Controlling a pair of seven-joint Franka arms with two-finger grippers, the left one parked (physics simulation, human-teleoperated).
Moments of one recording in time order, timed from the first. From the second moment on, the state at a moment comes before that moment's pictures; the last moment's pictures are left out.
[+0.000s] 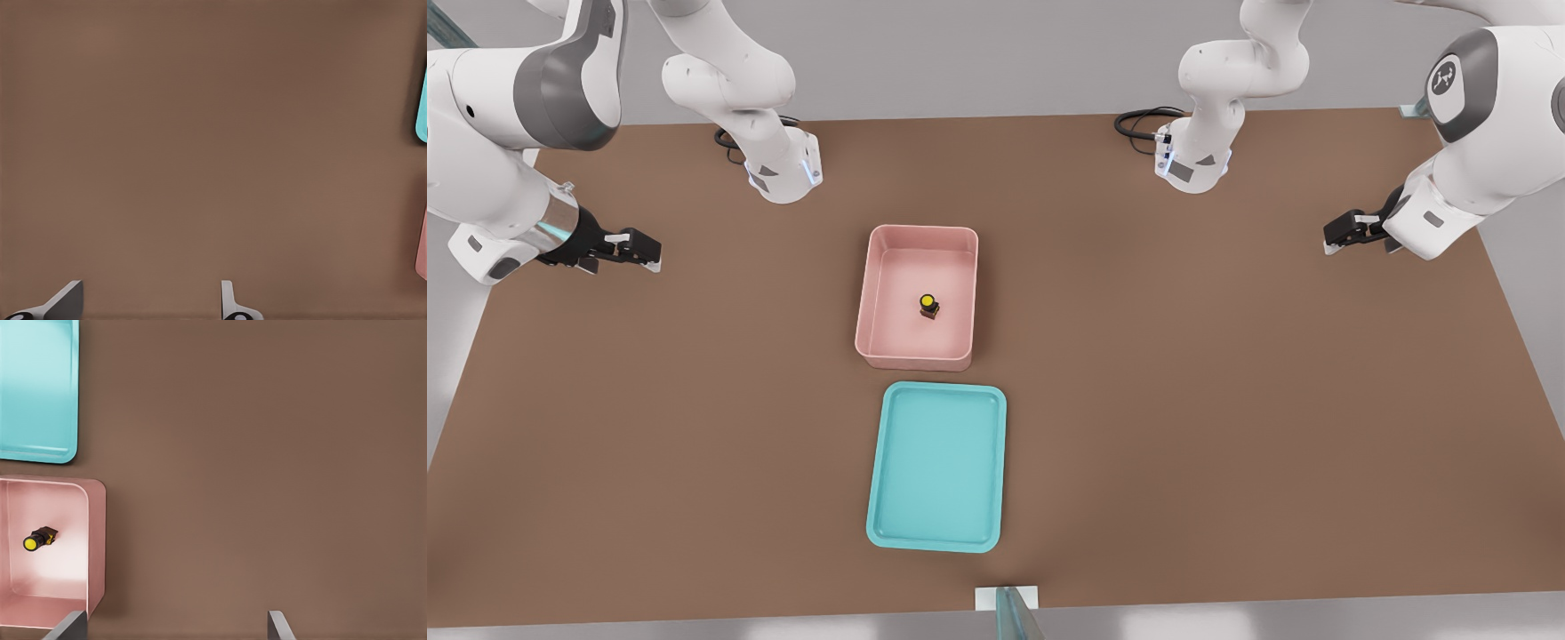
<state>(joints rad) 0.05 -0.03 -0.05 -1.59 0.00 1.40 0.00</state>
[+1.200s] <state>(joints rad) 0.45 0.19 0.21 -1.97 0.12 2.04 0.45</state>
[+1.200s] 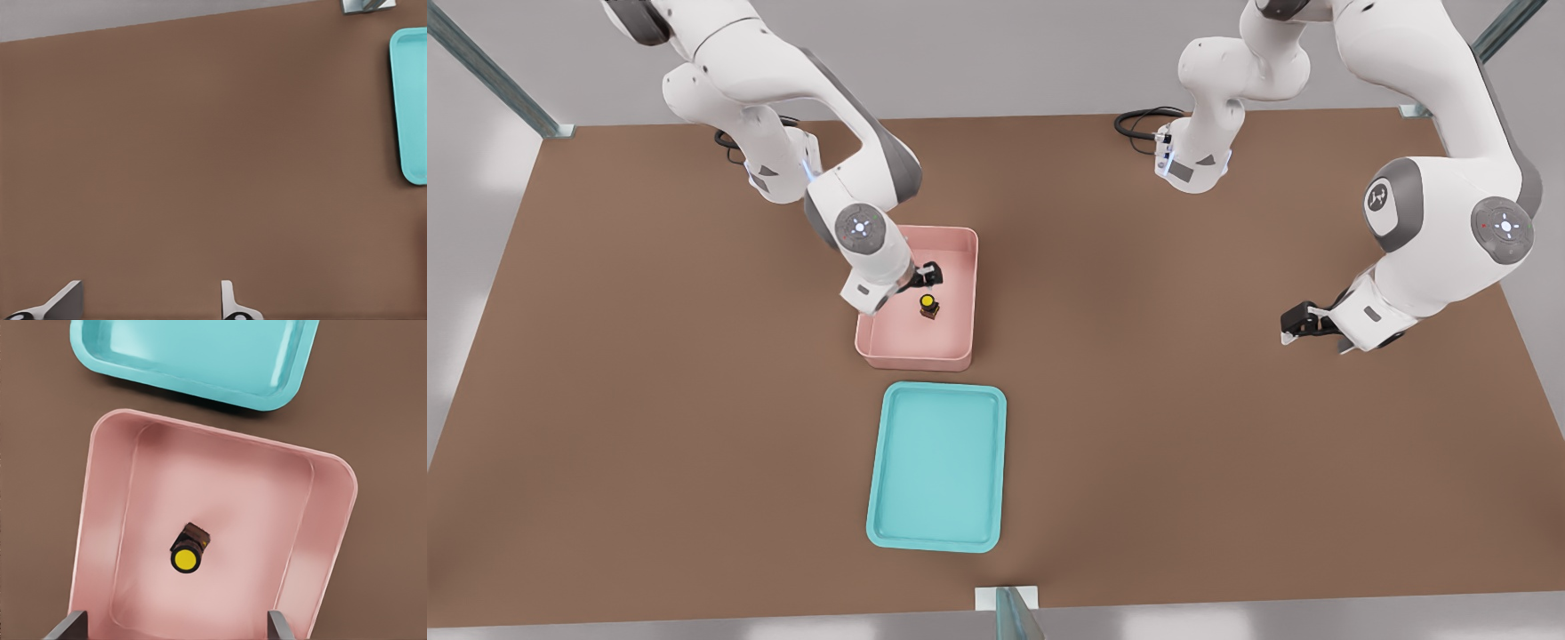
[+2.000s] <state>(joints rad) 0.51 0.37 0.21 -2.08 0.10 2.29 0.65</state>
